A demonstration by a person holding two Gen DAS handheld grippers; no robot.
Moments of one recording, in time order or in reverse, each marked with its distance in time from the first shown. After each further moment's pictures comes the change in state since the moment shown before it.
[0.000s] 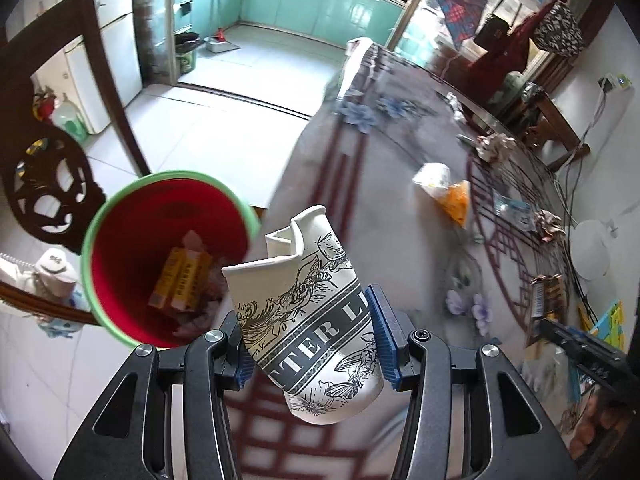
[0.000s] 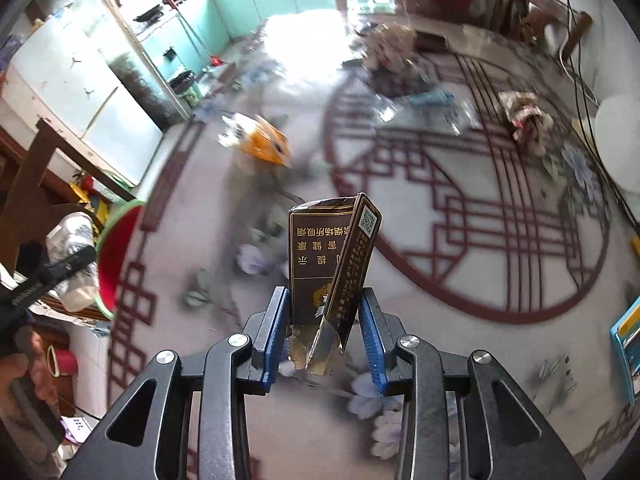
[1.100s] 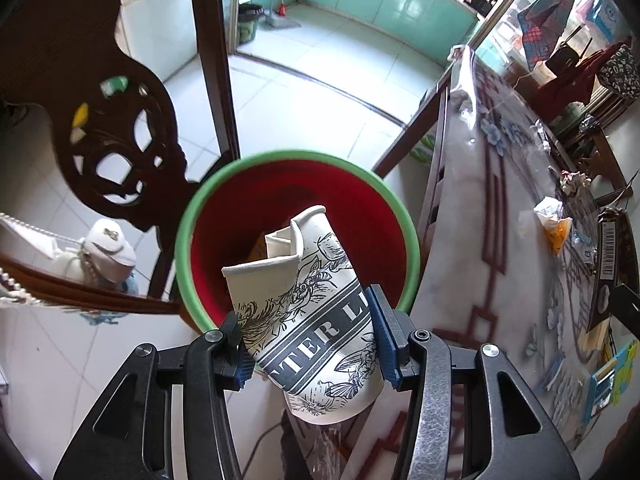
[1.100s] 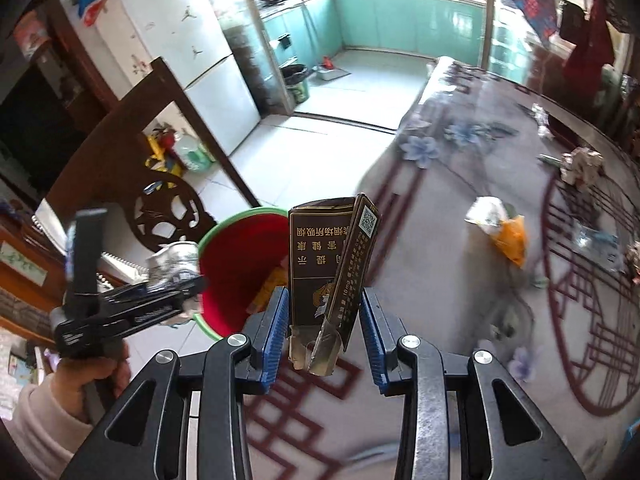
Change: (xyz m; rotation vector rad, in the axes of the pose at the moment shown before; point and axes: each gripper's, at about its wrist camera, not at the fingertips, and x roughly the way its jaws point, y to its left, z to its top) left arm 0.022 0.139 0.010 -0.136 0.078 0.079; right arm 0.022 0.222 0.030 -0.313 -0.033 0.204
